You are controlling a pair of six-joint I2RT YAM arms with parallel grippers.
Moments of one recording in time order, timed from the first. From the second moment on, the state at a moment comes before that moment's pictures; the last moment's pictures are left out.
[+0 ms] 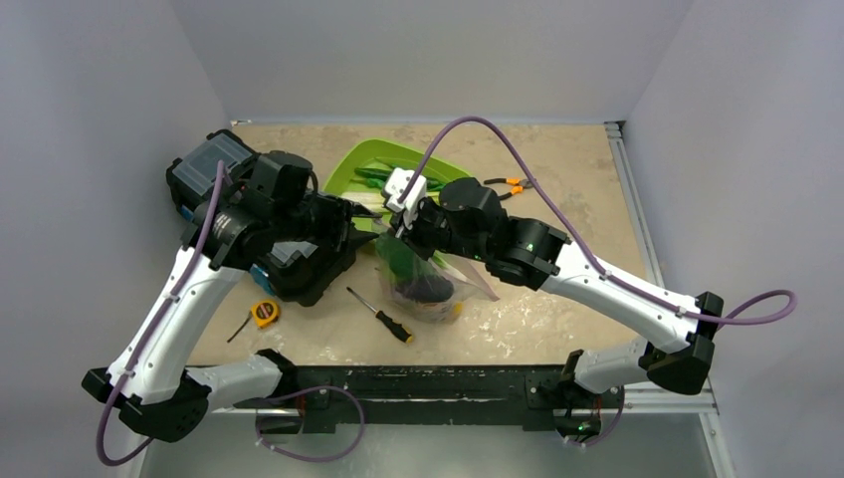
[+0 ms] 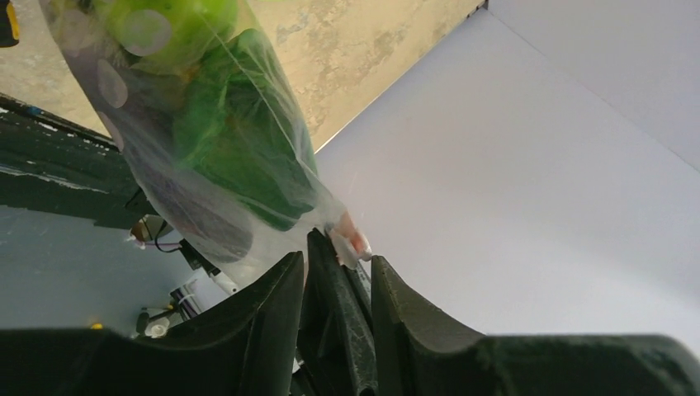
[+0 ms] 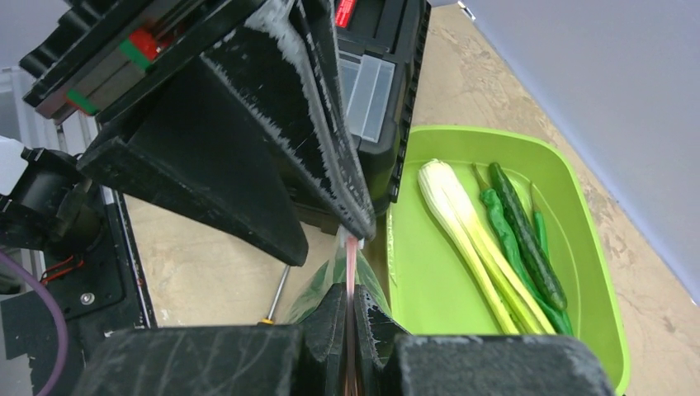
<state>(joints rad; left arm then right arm) -0.54 1.14 1.55 -1.18 0.18 -1.82 1.07 1.35 1.45 -0.45 0.03 -0.16</state>
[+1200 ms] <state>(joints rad) -0.63 1.18 1.55 -1.19 0.12 -1.77 1.09 1.31 1.37 -0.39 0.02 -0.30</state>
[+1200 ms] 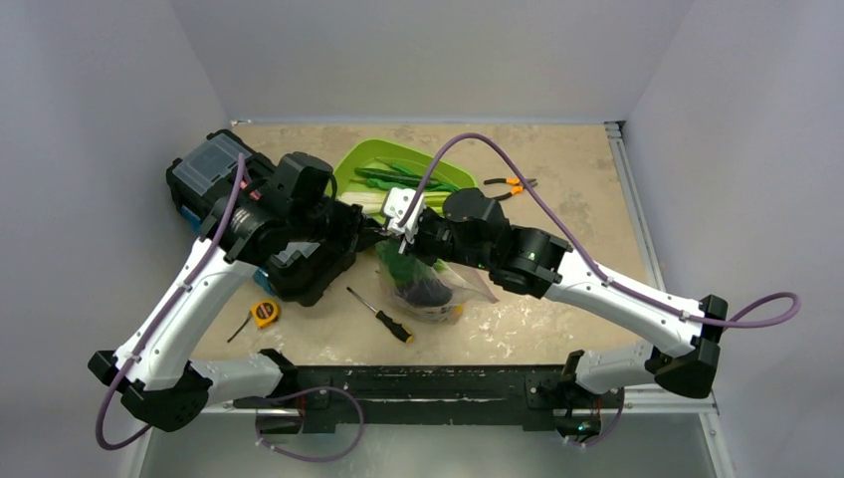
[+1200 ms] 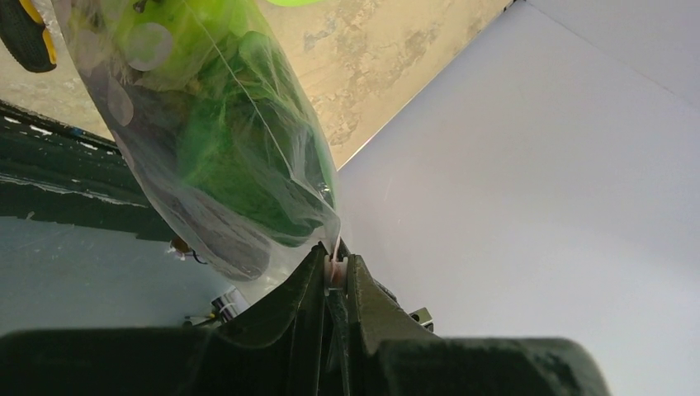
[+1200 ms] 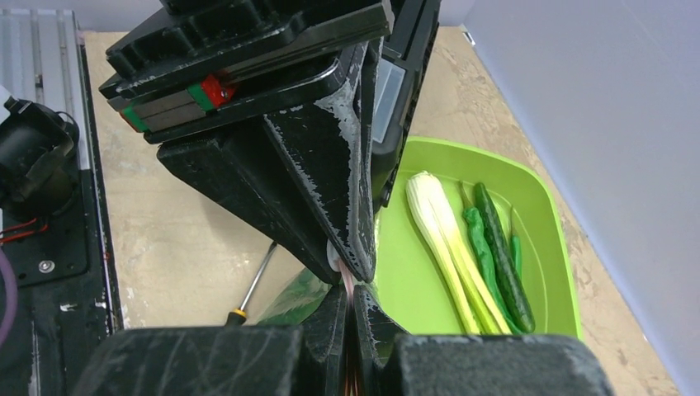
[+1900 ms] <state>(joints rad) -0.64 1.09 1.46 -1.12 0.15 -1.76 1.11 1.29 1.32 -0.32 -0.02 -0.33</state>
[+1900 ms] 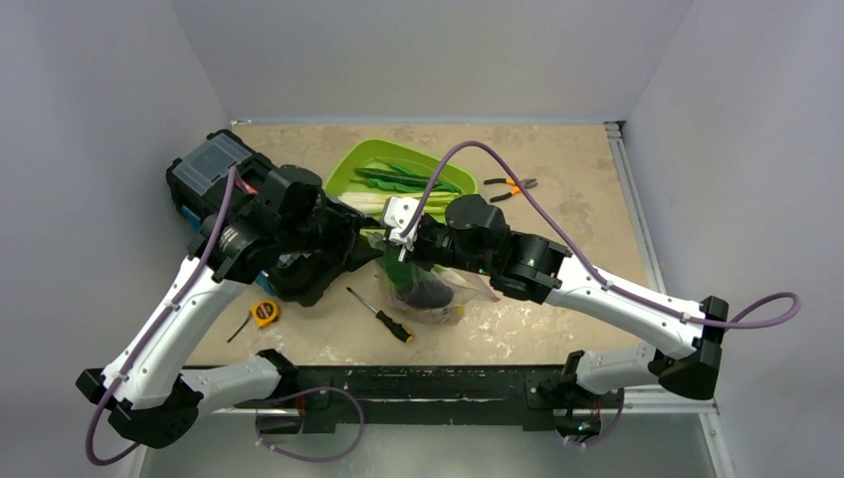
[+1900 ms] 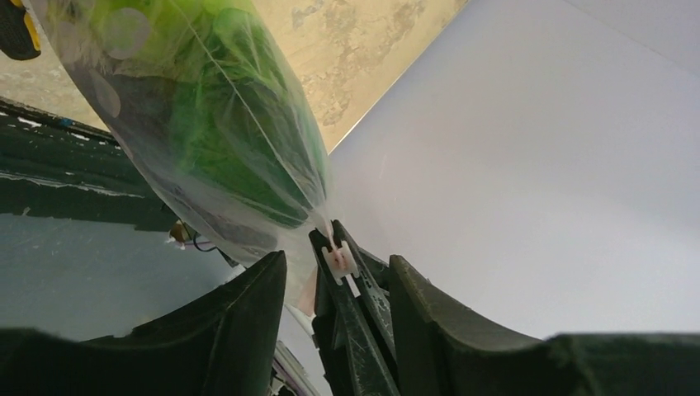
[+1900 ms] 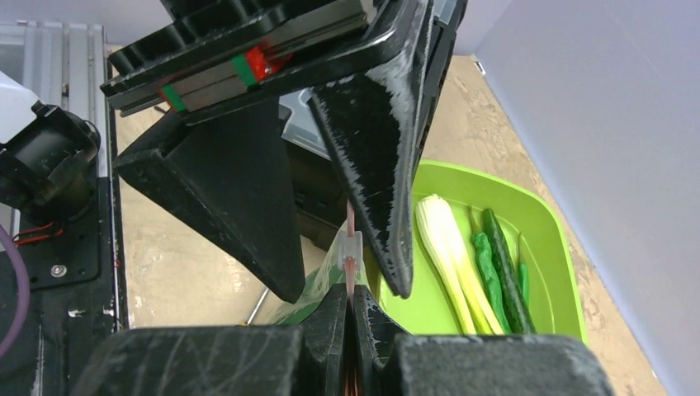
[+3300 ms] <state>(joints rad) -0.61 1.06 1.42 -1.10 0.11 -1.75 1.11 1.25 1.35 -0.42 0.01 -0.34</state>
